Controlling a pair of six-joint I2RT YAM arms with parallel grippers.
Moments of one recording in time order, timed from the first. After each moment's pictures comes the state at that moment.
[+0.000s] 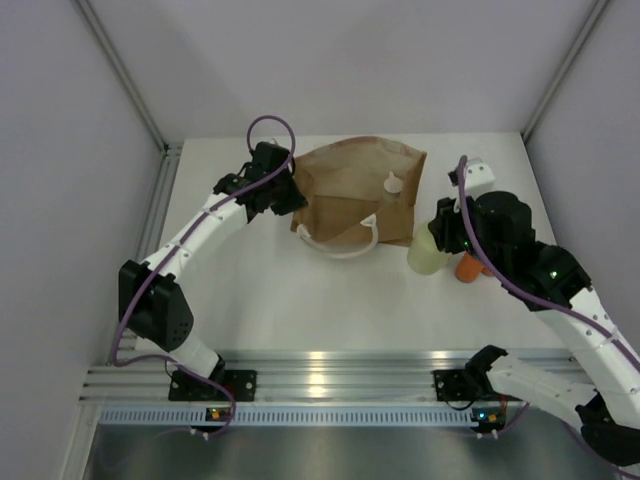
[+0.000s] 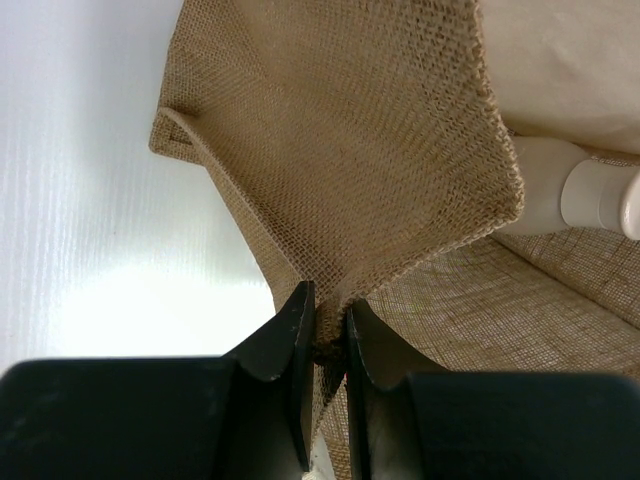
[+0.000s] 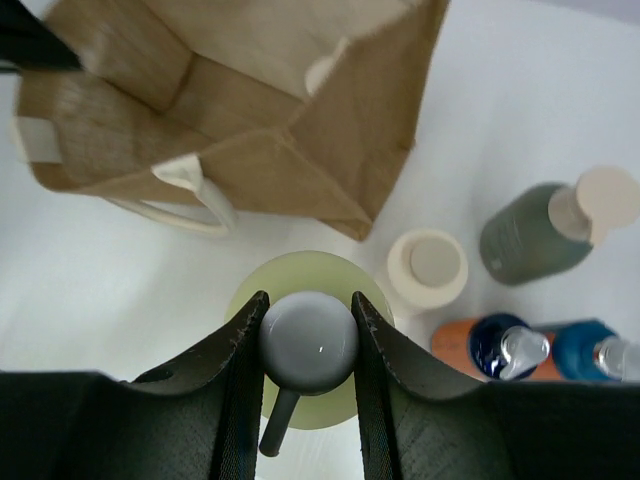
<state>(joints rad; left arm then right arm) -0.46 1.61 1.46 -0.63 -0.03 -0.79 0.63 0.91 1.31 -0.80 0.24 0.12</state>
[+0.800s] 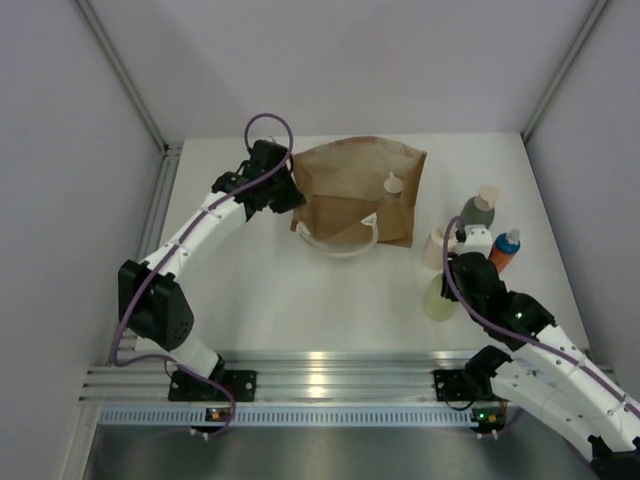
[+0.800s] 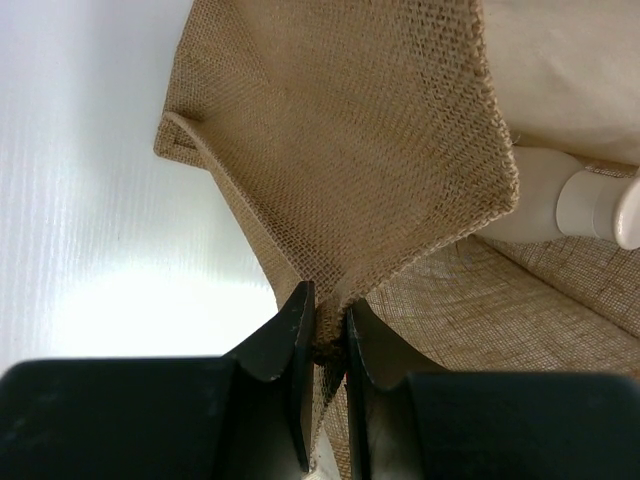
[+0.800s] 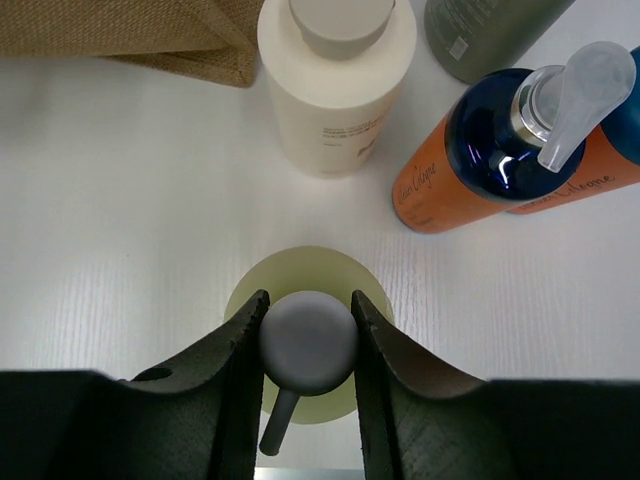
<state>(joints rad) -0.45 1.61 1.47 -0.64 -0.03 -0.79 0.63 0.62 0.64 -0.71 0.50 0.36</state>
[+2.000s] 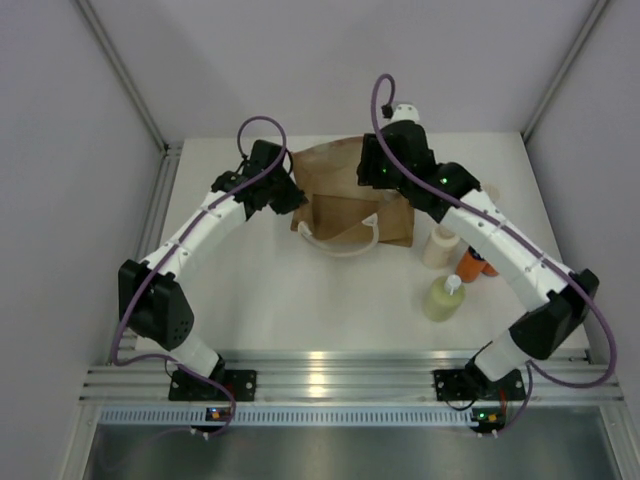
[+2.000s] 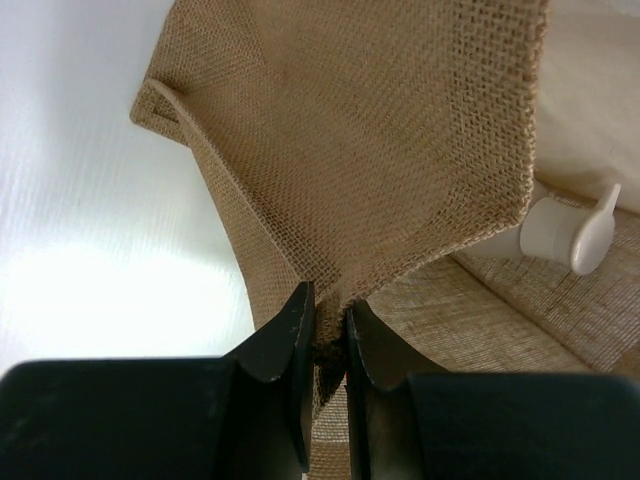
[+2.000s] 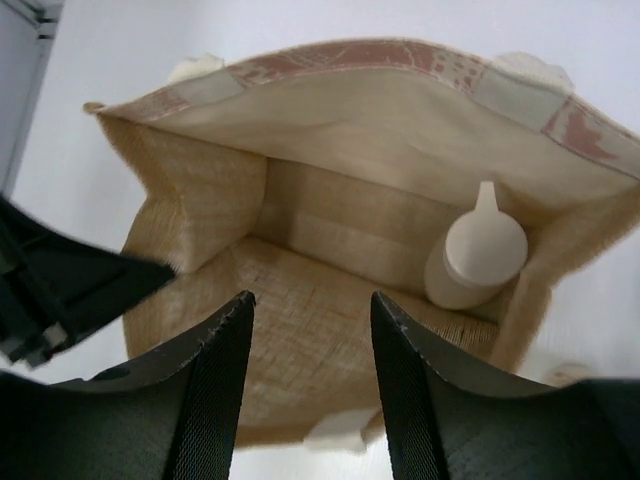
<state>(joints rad) -0.45 1.61 1.48 -0.66 -0.02 -0.95 0.68 1.50 1.64 -0.62 0.31 0.44</state>
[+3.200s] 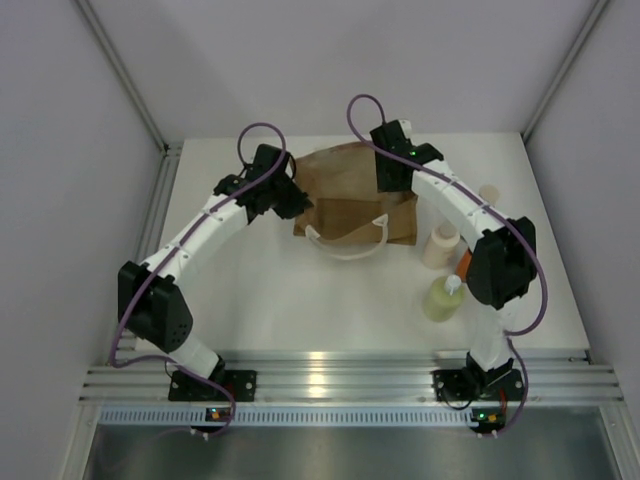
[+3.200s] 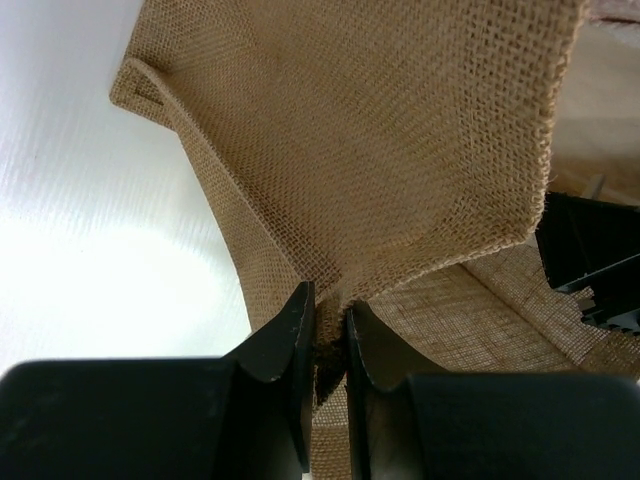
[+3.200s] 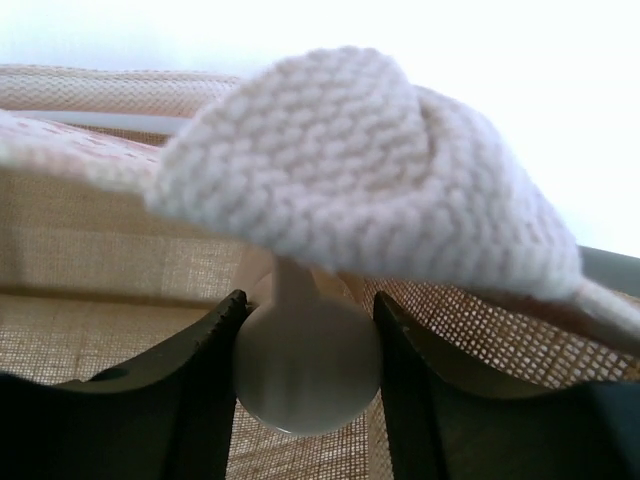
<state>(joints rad) -0.47 1.60 1.45 -0.66 -0.01 -1.08 0.50 1.92 1.80 -0.80 0.43 0.30</state>
